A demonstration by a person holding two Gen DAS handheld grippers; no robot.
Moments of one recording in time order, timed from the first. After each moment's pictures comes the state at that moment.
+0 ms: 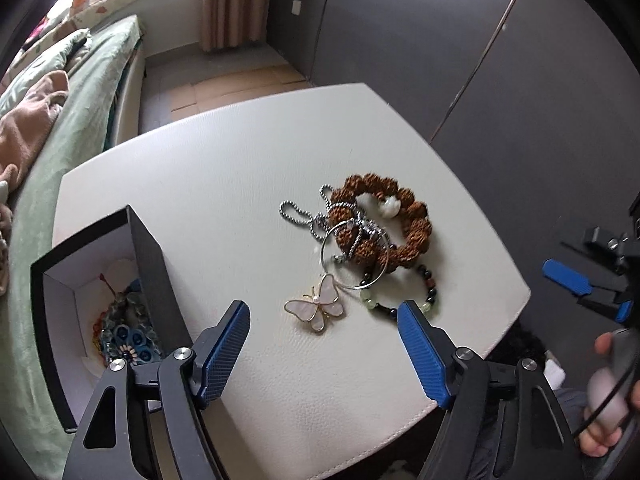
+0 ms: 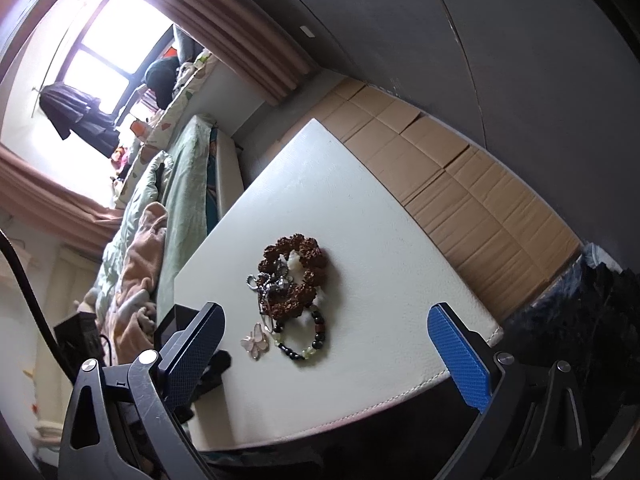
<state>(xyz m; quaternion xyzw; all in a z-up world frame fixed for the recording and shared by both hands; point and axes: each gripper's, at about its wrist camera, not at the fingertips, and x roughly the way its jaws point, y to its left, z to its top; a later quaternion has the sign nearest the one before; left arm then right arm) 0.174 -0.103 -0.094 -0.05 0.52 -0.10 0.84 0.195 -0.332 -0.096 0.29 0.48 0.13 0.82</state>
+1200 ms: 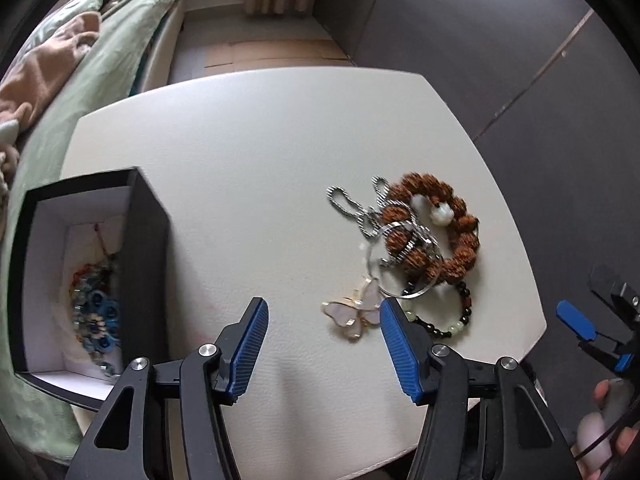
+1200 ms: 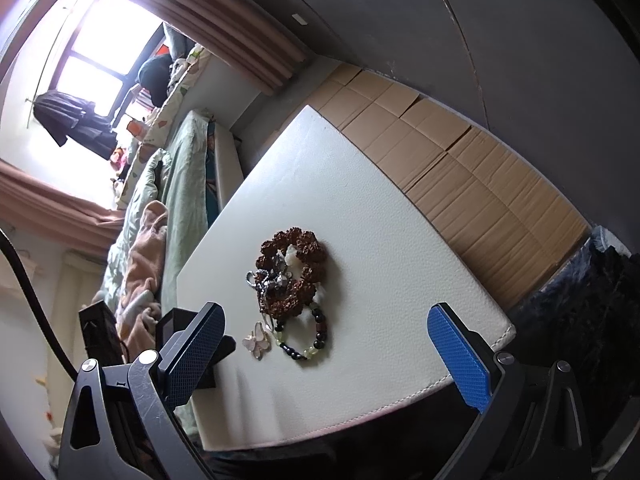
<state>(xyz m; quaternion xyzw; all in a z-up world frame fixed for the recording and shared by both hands) 0.186 -0.081 -0.111 -0.11 0.57 -0.05 0.82 0.203 -0.328 -0.109 0.31 0.50 0.13 0.80</state>
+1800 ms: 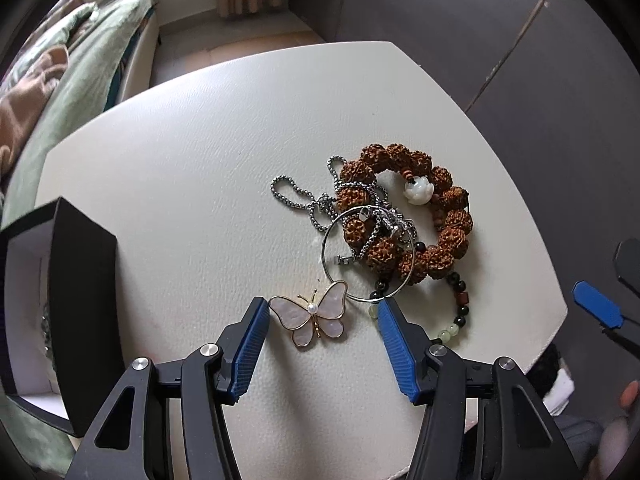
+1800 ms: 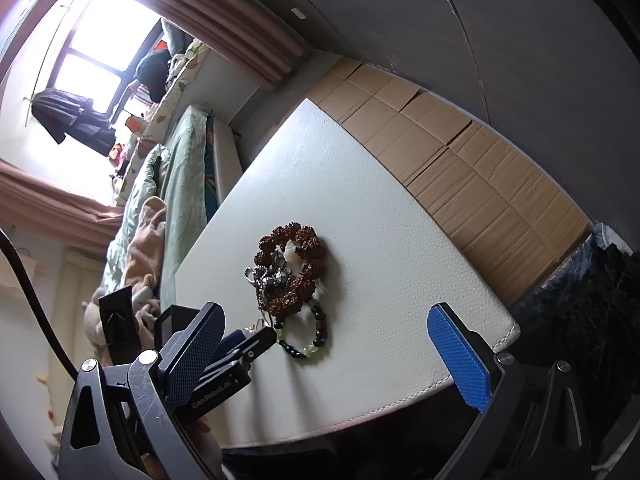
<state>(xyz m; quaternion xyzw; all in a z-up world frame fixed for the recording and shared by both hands) 0.203 -0.124 -0.128 -0.04 0.58 -0.06 0.82 0.206 -0.328 -0.113 0.31 0.51 0.14 0.79</state>
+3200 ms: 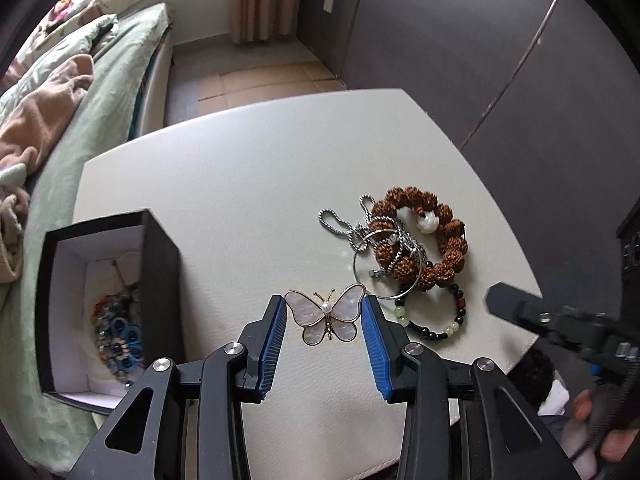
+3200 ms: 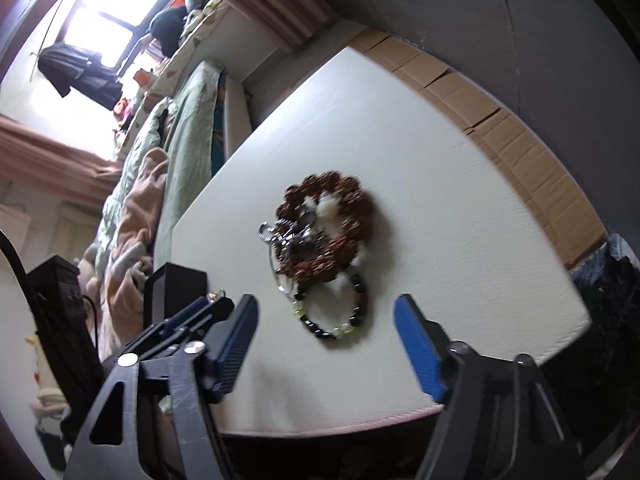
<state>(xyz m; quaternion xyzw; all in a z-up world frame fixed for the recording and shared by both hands) 0.186 -0.085 -0.091 -0.06 0.53 -0.06 0.84 0.214 -0.269 -0.127 0.25 0.55 0.17 0.78</state>
